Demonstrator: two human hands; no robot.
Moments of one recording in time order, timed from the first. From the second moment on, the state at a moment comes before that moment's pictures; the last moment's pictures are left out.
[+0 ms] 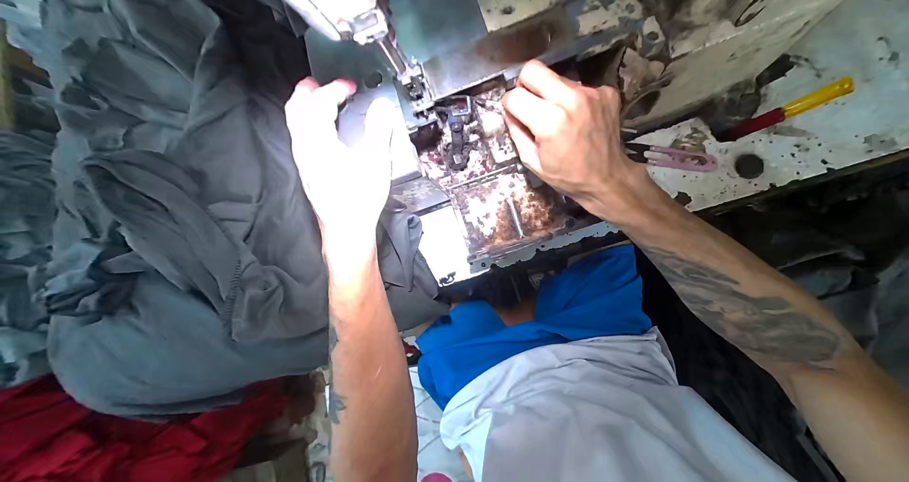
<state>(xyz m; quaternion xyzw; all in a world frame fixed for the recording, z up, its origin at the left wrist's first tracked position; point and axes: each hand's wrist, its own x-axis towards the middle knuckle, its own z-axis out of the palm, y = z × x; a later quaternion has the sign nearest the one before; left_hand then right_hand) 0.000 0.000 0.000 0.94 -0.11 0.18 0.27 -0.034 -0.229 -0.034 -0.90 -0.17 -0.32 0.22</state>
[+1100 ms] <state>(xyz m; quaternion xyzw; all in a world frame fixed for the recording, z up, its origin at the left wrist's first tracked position) 0.003 0.006 -0.001 0.94 -0.12 0.18 0.25 -0.025 -0.221 -0.039 -0.88 -0.21 -0.36 0.22</state>
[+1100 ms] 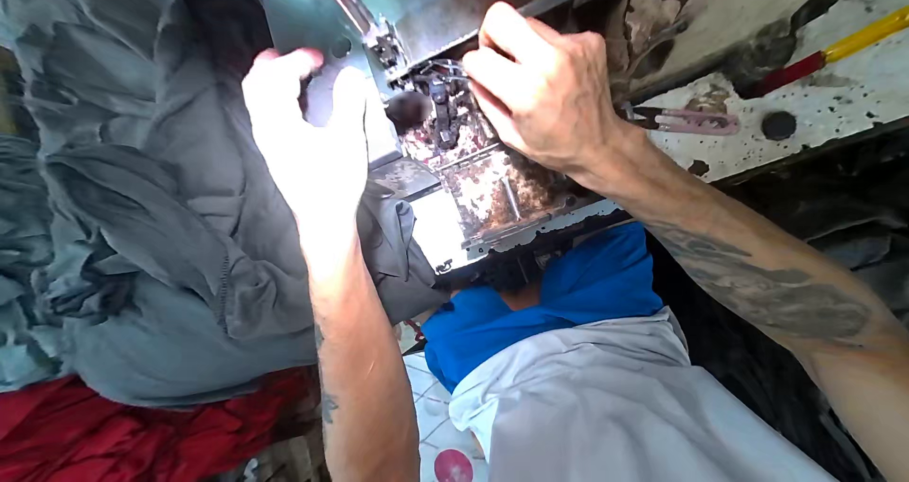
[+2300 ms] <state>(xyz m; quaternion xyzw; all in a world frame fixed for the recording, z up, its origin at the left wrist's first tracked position) 0.004 0.004 -0.007 0.93 -0.12 0.20 0.28 -0.006 -0.234 0.017 -0.93 -0.14 -0.02 0.33</state>
